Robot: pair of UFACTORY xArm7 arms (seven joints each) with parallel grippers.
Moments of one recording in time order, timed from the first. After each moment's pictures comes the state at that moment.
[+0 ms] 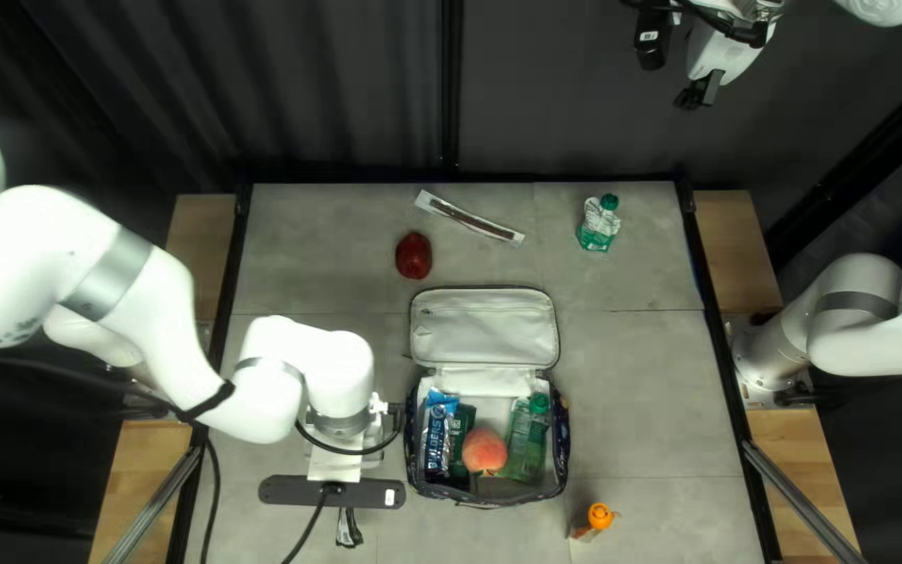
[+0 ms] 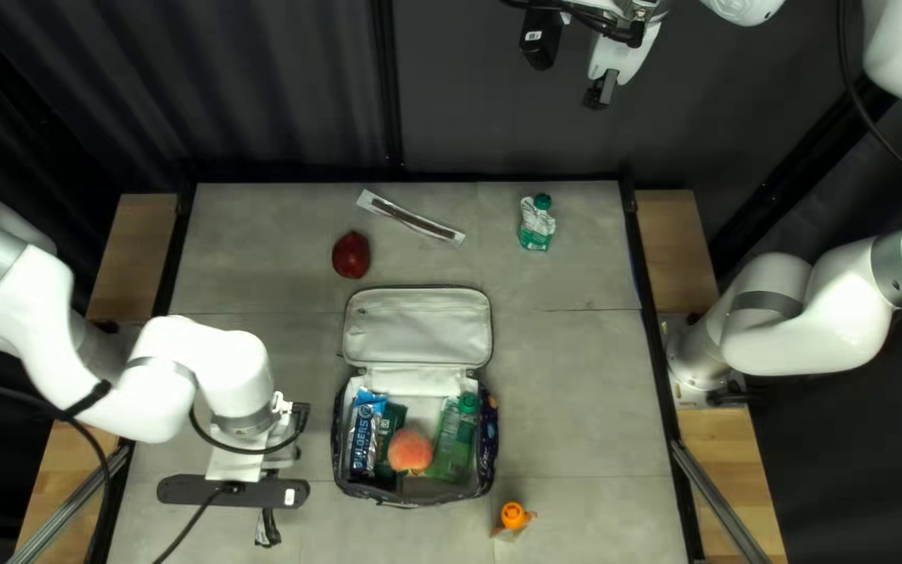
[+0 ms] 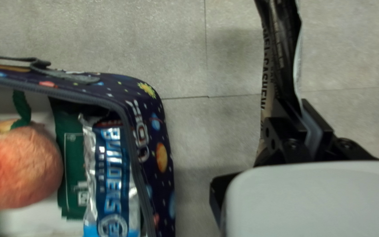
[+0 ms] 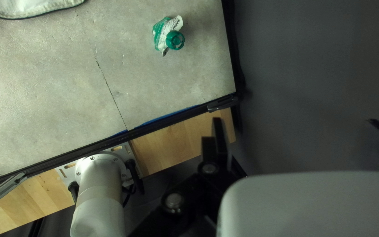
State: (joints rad) left arm 0.07 0.07 -0.51 0.69 -0.44 0.67 1.60; right arm -0.51 -0.49 -0.04 1.26 -0.28 1.59 -0.32
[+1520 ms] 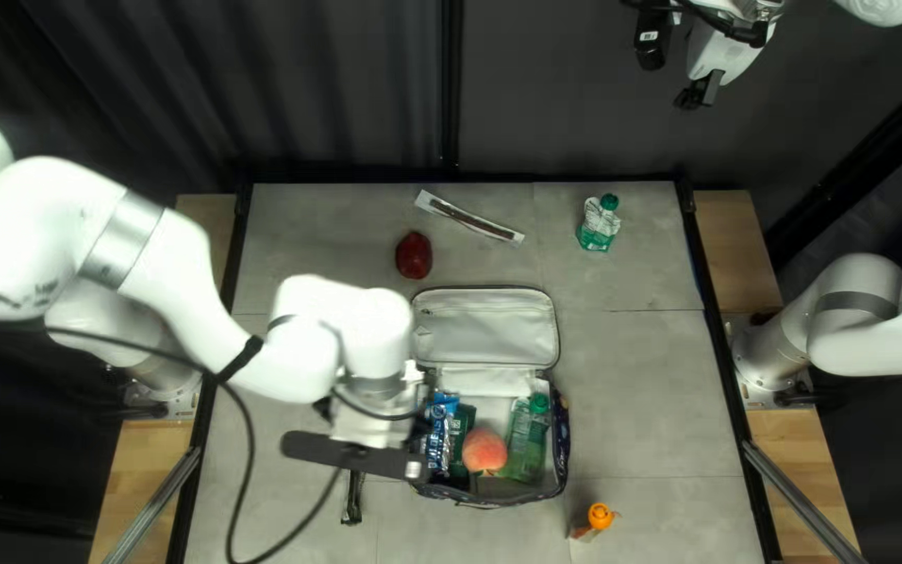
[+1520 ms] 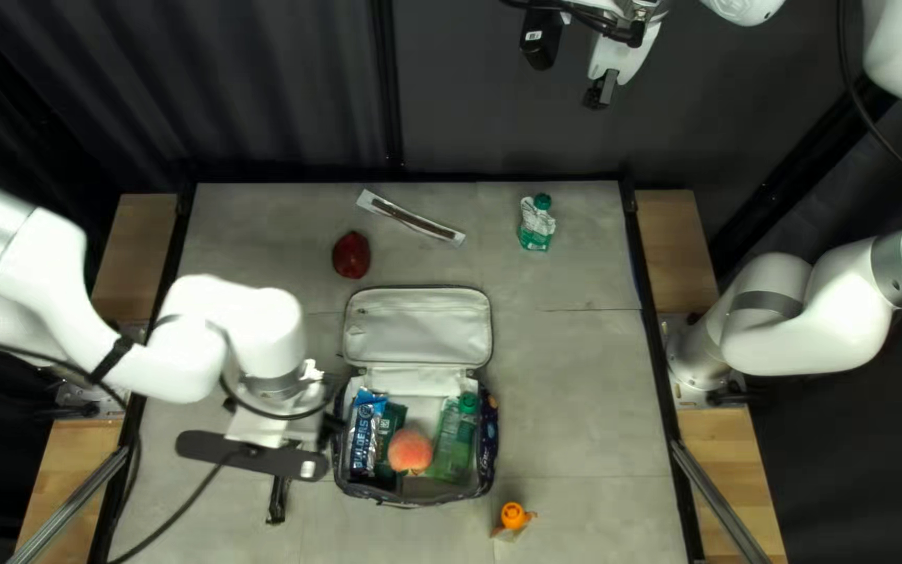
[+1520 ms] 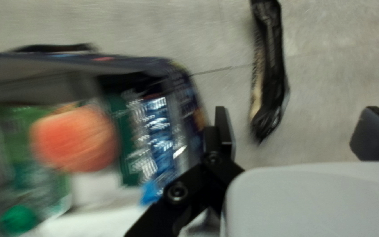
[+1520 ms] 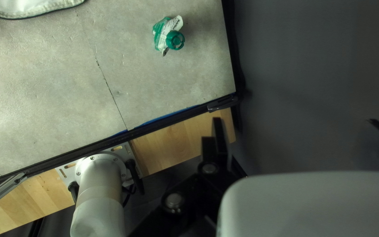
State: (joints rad) left arm 0.18 0.24 -0.46 1.30 -0.06 1.23 1.57; right arm -0.51 -0.49 -0.04 1.26 -0.28 1.59 -0.32
